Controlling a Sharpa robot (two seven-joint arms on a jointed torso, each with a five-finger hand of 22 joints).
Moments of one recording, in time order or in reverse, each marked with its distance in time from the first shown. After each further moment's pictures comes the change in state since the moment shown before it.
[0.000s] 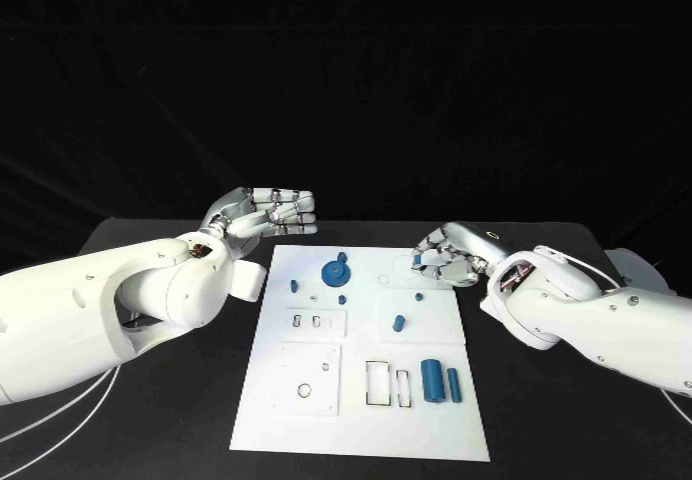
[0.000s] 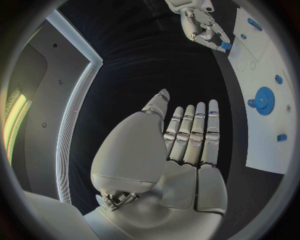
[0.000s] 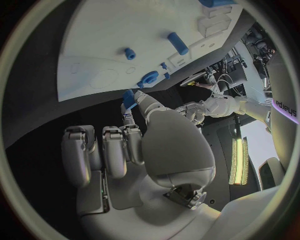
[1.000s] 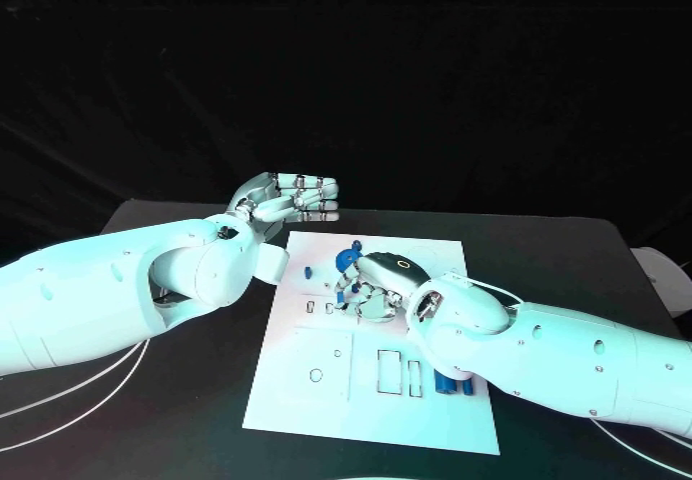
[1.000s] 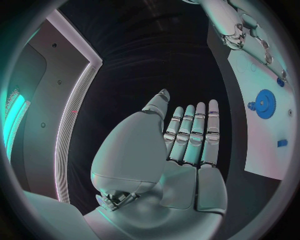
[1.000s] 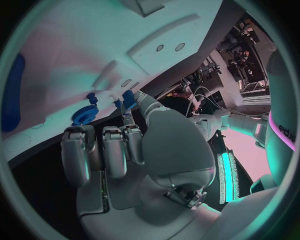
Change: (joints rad) left arm 0.000 0.030 0.000 -0.021 0.000 -0.001 -0.004; left_hand 0.000 0.000 0.003 -0.003 0.000 0.000 0.000 0.000 0.000 0.000 0.000 0.000 0.000 0.000 0.000 0.000 0.000 0.000 0.000 0.000 0.000 -0.001; right arm -0.076 0.286 -0.022 0.007 -0.127 0.072 -0.094; right_hand 0.000 -0.001 0.006 -0.005 0.003 0.002 0.002 0.005 0.001 0.004 -0.004 0.000 0.001 0.000 0.000 0.000 0.000 0.000 0.000 0.000 -0.006 0.000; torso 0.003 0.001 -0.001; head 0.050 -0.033
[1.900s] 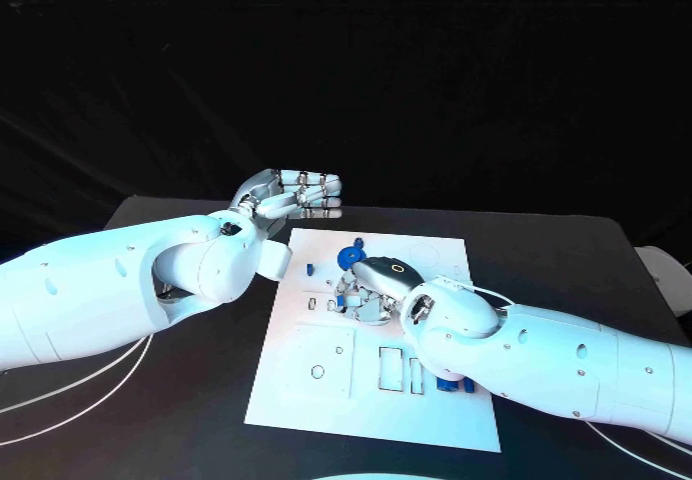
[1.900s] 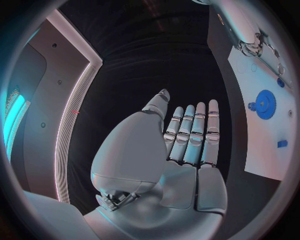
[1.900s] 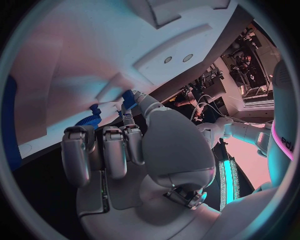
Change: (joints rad) left arm 0.000 0.002 0.000 0.000 0.000 0.000 0.000; left_hand 0.000 0.000 0.000 0.000 0.000 0.000 0.000 0.000 0.000 0.000 0.000 0.000 0.000 0.000 0.000 0.000 0.000 0.000 0.000 0.000 0.000 0.000; right arm -0.025 0.043 -0.003 -0.052 -0.055 0.020 -0.026; right_hand -0.004 -0.004 -0.001 0.000 0.006 -0.002 -0.002 0.000 0.003 0.000 0.000 0.000 0.000 0.004 -0.004 0.000 0.000 0.000 -0.004 -0.004 0.000 0.000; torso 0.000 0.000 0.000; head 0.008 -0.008
